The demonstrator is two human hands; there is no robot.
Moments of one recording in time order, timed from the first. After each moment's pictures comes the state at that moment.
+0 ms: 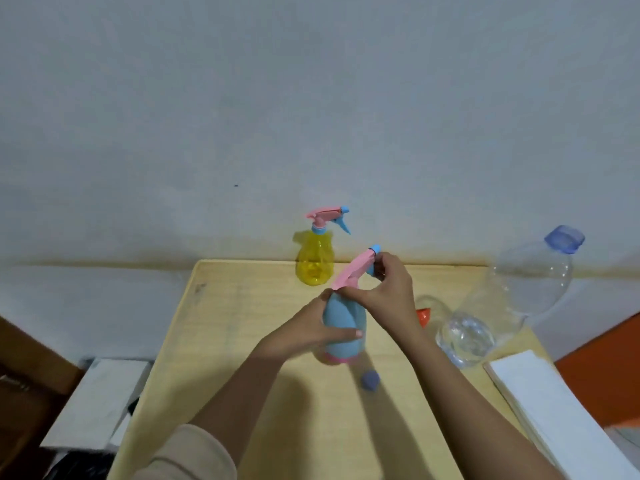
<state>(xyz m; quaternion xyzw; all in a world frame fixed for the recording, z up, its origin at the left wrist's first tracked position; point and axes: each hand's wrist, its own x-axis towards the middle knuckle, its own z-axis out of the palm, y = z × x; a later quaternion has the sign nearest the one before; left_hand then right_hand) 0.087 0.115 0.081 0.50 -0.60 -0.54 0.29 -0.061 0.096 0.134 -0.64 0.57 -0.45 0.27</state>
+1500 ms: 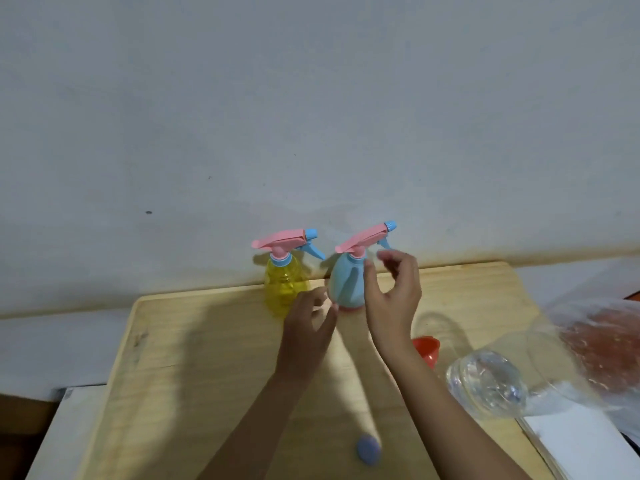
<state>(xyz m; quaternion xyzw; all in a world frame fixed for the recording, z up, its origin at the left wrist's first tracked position) 0.040 0.006 0.026 0.58 -0.59 -0.29 0.49 -0.079 -0.021 0.078 -0.49 0.58 -0.62 0.19</state>
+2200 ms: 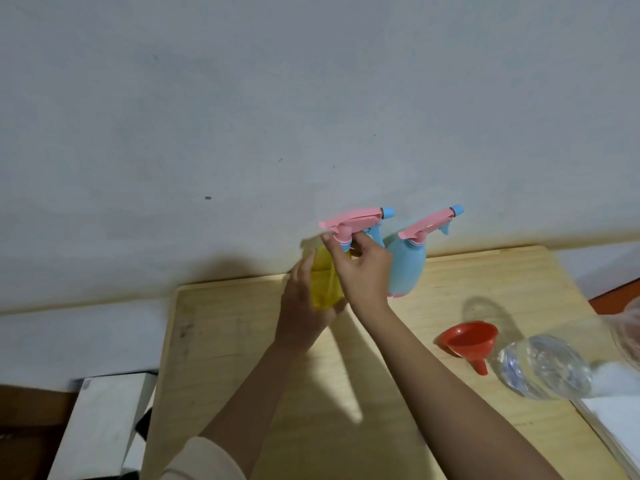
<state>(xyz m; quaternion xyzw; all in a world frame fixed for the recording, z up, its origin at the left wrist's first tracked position) 0.137 -0.027 0.001 0.59 -0.65 -0.25 0.40 0.042 -0.047 0.084 -0.53 0.63 -0.52 0.24</state>
